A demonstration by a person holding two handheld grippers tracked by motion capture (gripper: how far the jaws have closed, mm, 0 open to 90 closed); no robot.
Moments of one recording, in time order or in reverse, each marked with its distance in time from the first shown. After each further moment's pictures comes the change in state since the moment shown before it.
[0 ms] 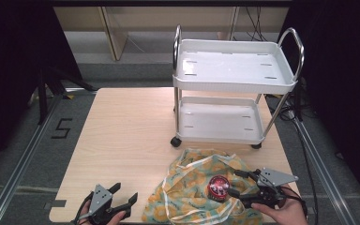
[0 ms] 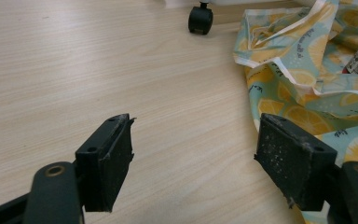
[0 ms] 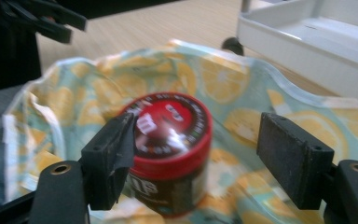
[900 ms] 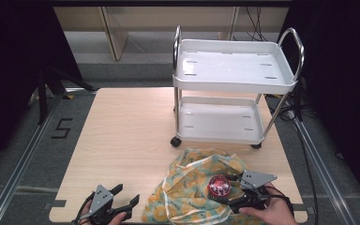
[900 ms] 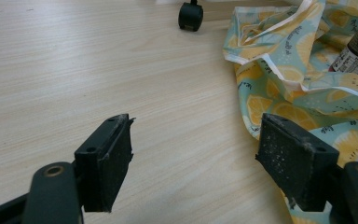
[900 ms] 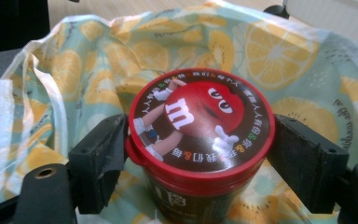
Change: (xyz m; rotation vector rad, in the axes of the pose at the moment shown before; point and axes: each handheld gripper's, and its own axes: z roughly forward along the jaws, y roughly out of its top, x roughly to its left) left arm 0.001 -0.001 0.003 -0.012 -0.046 0.015; right arm 0.011 -0.001 0.035 0.131 0.069 -0.071
